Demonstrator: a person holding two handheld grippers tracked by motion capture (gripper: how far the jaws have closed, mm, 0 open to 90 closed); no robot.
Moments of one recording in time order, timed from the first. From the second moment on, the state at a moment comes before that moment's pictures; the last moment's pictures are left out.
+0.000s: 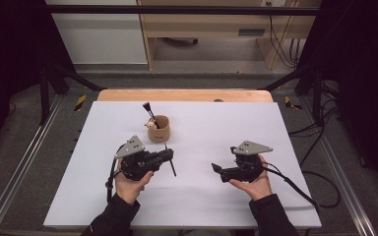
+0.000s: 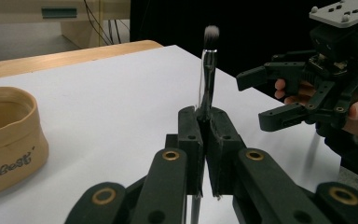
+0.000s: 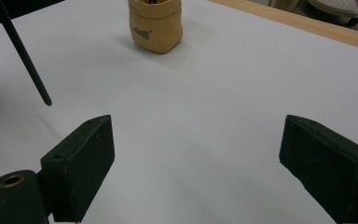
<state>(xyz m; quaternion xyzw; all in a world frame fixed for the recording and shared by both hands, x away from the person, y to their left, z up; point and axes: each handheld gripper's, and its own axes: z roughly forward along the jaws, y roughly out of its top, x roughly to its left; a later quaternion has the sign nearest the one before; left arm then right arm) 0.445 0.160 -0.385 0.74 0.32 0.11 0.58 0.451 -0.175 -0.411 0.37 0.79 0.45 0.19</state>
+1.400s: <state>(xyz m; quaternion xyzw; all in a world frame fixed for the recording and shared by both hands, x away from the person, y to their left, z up) 0.467 0.180 -0.363 0.74 0.34 0.14 0.57 0.430 -0.230 -0.422 0.43 0.75 0.45 0.21</state>
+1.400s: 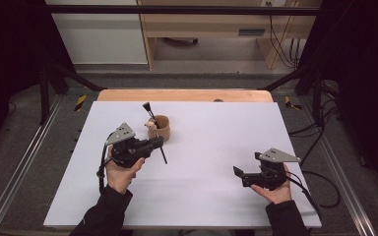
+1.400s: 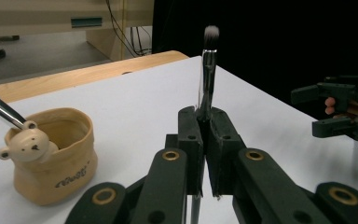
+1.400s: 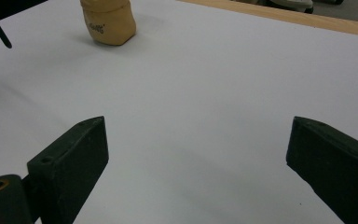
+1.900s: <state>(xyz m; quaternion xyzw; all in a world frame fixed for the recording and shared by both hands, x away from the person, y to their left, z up) 0.479 0.184 -0.342 0.73 0.34 0.16 0.57 0.429 -0.231 -0.421 0.43 0.75 0.46 0.21</state>
